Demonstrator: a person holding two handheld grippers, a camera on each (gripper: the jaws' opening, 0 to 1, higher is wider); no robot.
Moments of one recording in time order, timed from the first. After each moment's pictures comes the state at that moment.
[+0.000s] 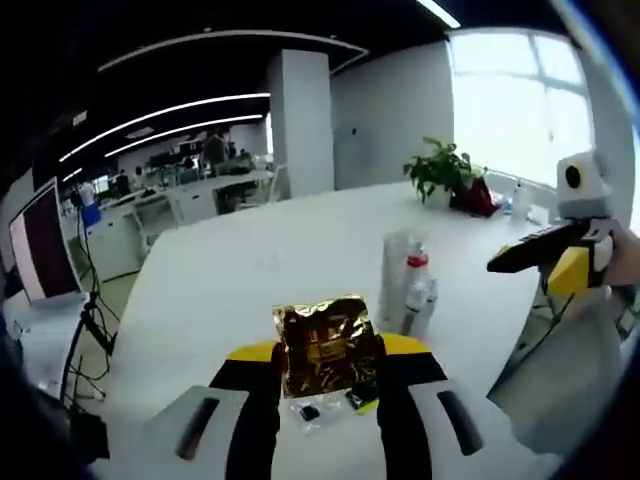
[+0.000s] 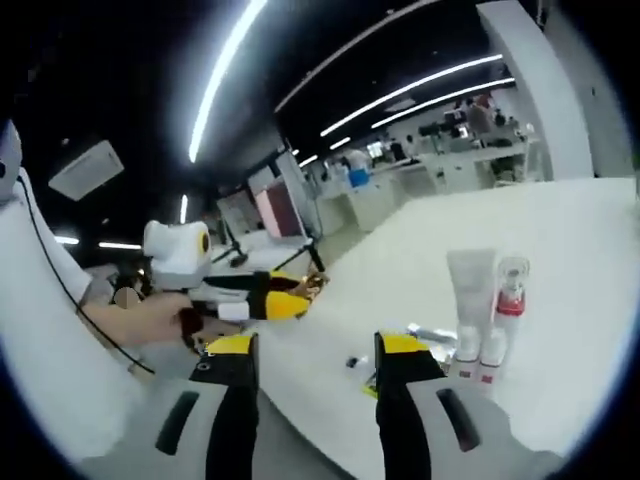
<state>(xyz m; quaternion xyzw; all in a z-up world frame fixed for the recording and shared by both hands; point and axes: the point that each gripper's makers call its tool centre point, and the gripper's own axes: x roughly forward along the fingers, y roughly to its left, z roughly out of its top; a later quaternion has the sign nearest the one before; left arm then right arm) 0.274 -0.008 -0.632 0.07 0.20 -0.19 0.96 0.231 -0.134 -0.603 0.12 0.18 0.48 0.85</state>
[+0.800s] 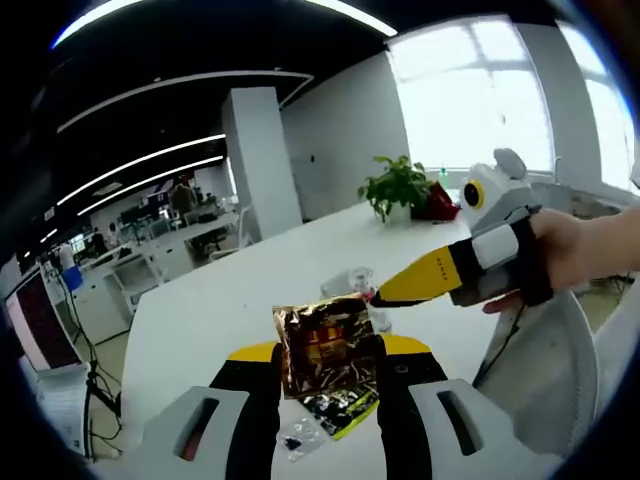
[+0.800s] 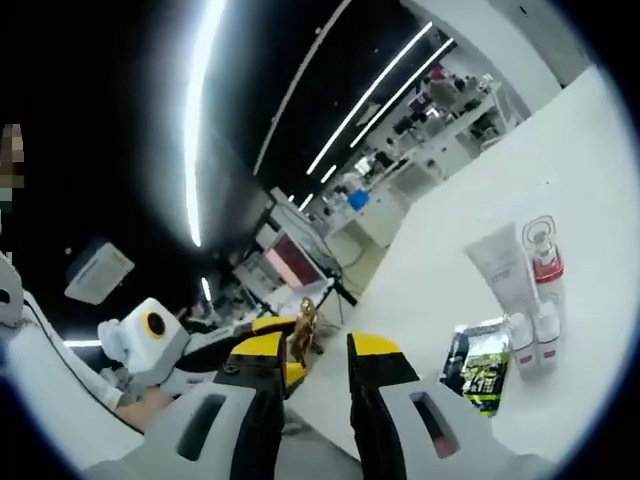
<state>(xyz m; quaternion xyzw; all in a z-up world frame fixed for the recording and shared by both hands) 0.246 -0.068 -0.577 0.13 0.13 -0.26 0.95 0.253 -0.110 -0.579 0.31 0.20 0.46 0.81</state>
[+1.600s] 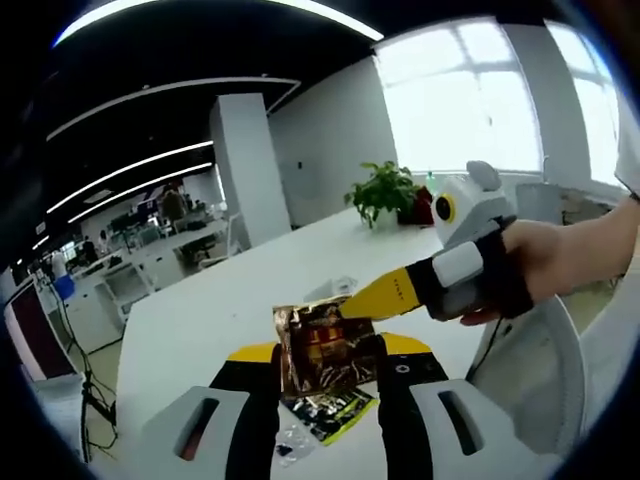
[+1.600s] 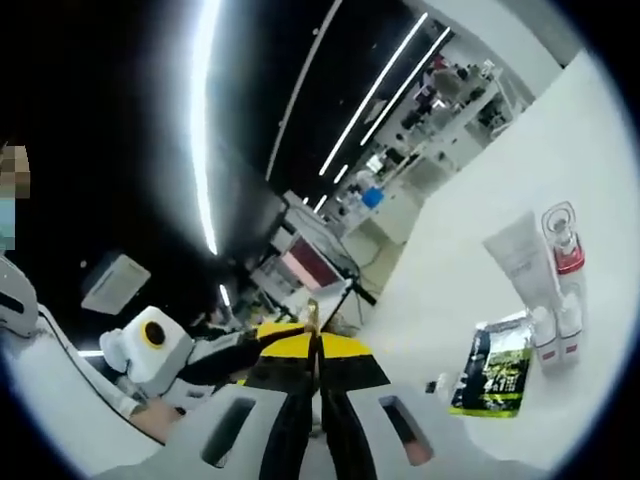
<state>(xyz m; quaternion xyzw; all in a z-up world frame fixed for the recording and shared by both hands) 0.241 -0.078 -0.570 0.13 0.12 -0.29 0.94 0.251 -0.103 -0.572 0.32 0.19 0.48 0.79</state>
